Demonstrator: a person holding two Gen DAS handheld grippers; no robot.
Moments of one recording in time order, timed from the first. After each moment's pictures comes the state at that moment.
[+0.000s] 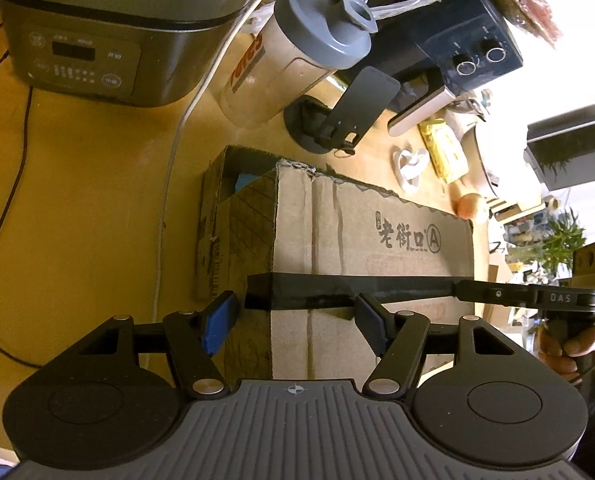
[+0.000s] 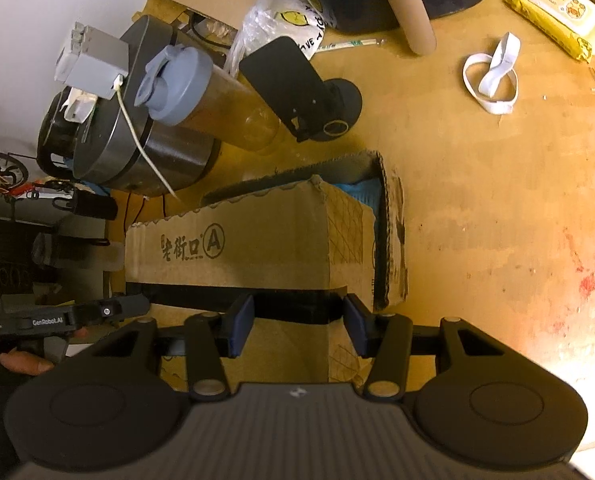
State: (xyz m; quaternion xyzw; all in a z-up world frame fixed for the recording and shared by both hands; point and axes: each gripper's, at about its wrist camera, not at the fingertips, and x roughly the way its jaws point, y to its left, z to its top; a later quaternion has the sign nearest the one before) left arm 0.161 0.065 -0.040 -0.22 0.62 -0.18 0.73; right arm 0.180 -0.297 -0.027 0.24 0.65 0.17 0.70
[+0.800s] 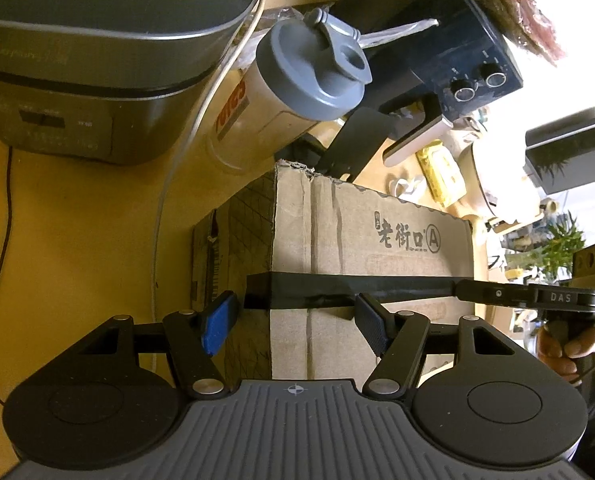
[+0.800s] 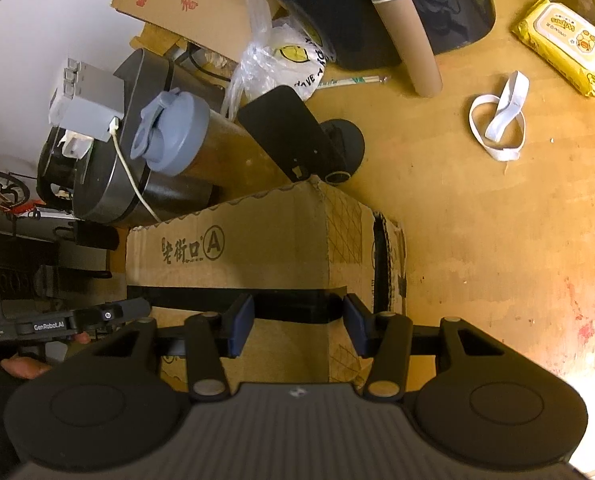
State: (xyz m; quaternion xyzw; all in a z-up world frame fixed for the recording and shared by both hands) left arm 0.201 0.063 -0.034 -0.22 0.60 -0.19 0.75; right arm 0.218 -0.303 -0.025 0.26 0.63 0.16 0.71
